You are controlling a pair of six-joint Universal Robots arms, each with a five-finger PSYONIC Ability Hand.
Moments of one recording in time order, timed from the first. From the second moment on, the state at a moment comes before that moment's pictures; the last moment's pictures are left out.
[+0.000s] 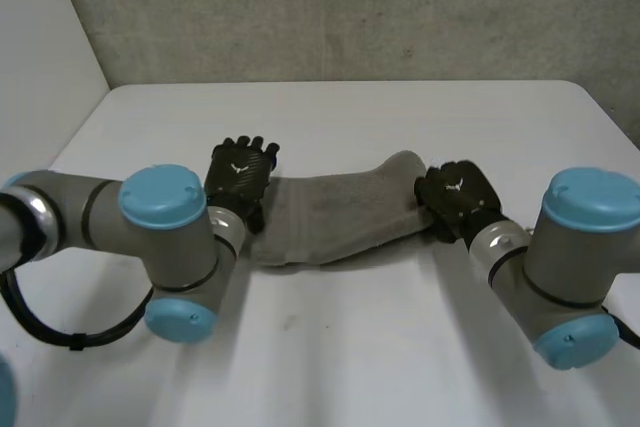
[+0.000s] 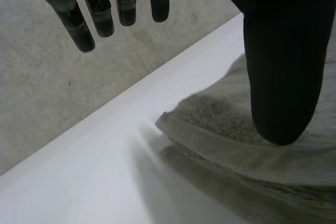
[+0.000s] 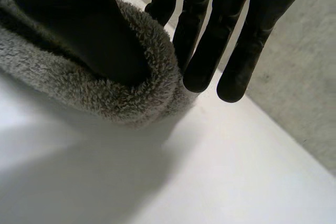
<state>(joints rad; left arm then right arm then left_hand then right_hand) 4.15 -2.30 -1.36 3.53 -1.70 3.41 1.95 -1.03 1.63 -0.39 1.40 2.70 0.17 0.17 0.17 0.17 0.02 1.33 1.15 1.19 1.19 0.97</state>
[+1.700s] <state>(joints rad) 4.11 -2.24 -1.40 3.18 -1.80 2.99 2.09 -0.68 0.95 0.20 1.32 3.02 0.17 0.17 0.17 0.17 0.02 0.20 0.22 0.21 0.23 0.06</state>
